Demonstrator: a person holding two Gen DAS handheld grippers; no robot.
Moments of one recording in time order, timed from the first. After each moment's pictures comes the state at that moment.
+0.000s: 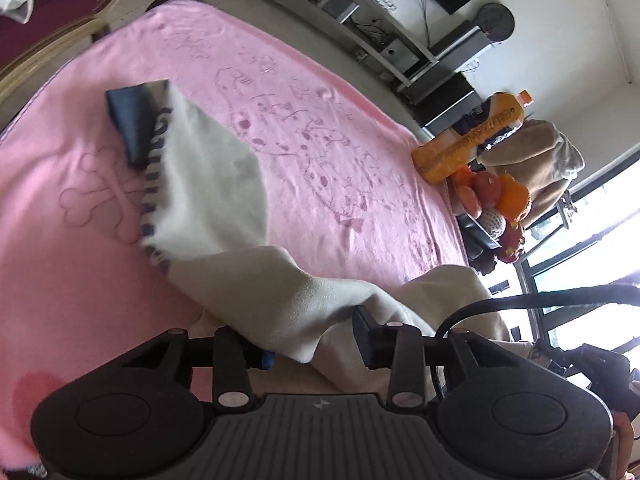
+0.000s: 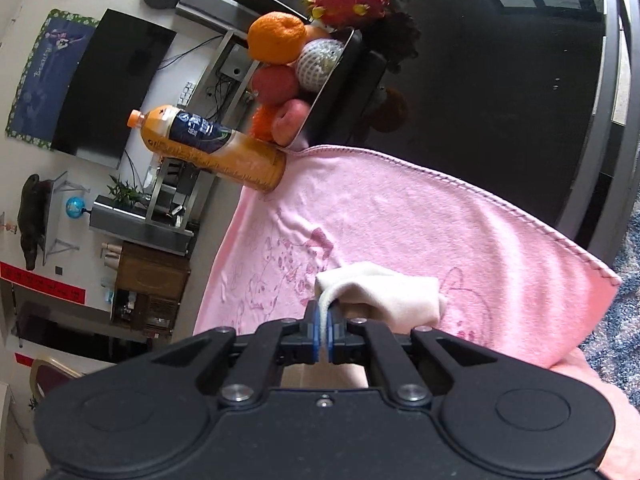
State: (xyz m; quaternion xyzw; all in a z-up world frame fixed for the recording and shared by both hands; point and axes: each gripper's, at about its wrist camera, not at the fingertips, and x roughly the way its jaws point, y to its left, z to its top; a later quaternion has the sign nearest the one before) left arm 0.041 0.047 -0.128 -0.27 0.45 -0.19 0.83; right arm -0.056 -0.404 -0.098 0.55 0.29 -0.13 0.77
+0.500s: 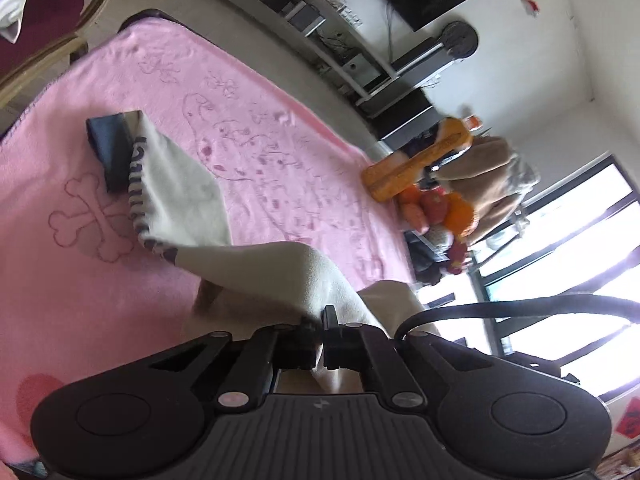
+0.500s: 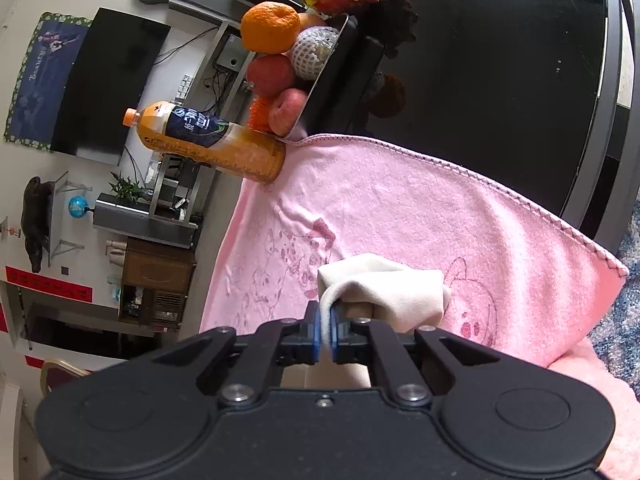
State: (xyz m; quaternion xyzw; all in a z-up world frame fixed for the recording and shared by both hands) left arm 0.026 0.062 -0.098 -0.30 0.43 -0.23 0.82; right arm -0.057 -0.411 -0.105 0.57 0.30 -0.12 0.76
